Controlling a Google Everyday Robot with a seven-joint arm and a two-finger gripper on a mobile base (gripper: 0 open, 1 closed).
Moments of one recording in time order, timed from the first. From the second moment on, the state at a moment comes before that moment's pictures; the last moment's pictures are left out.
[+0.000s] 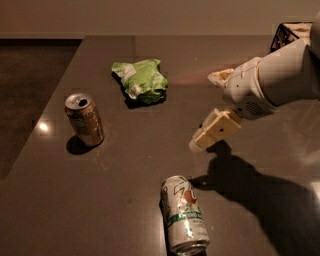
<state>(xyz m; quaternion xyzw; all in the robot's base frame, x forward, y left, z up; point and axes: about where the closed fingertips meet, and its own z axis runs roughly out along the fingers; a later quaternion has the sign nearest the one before) 0.479 -0.102 0.925 -0.56 0.74 0.11 0.36</state>
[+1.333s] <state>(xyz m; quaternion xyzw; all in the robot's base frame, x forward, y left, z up) 0.504 0.058 0.918 -0.60 0.66 0.26 0.36</state>
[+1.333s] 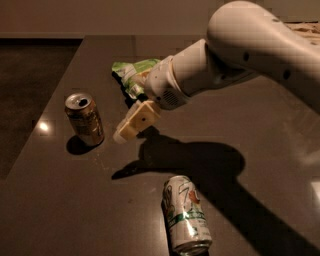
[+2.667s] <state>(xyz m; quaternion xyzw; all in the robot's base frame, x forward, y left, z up) 0.504 0.171 0.898 -0.61 0.63 0.32 0.36</state>
